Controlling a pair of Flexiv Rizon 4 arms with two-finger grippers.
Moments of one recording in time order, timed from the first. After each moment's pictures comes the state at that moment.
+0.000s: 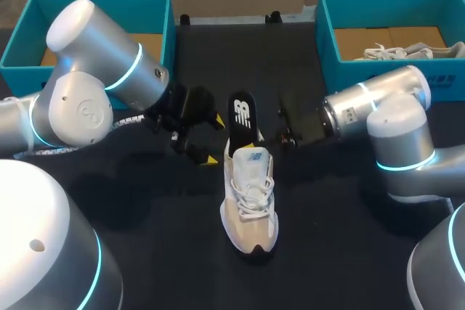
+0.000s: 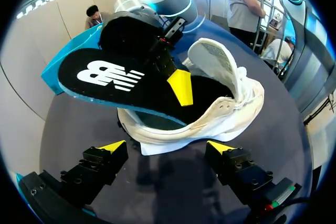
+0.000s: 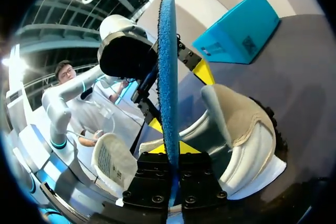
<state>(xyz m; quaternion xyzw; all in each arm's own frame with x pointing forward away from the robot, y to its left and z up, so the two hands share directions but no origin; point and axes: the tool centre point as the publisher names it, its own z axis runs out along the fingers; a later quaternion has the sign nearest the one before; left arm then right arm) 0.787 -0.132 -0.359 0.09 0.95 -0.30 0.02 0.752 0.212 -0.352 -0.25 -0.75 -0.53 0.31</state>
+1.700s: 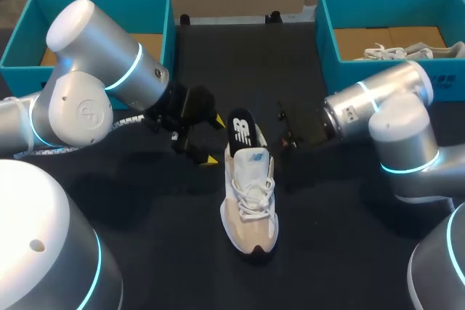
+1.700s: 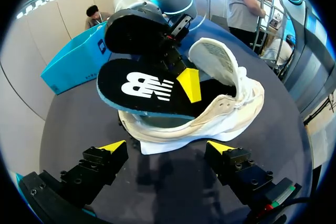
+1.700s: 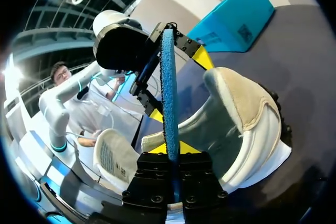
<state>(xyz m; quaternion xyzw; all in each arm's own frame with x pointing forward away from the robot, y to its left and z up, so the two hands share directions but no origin) 0.787 -0.132 -0.359 0.09 0.95 -0.30 0.02 0.741 0.207 -0.354 -0.27 -0.76 -0.49 0.32</state>
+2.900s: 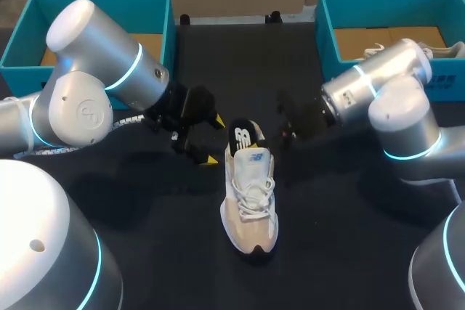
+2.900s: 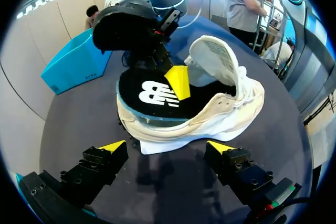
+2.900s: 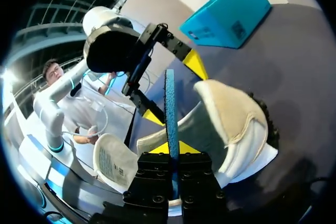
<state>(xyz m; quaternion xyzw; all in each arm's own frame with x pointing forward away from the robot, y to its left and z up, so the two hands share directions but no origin) 0.787 -0.132 -0.359 0.09 0.95 -0.30 0.02 0.749 0.199 -0.353 -0.28 -0.79 -0.44 0.32</state>
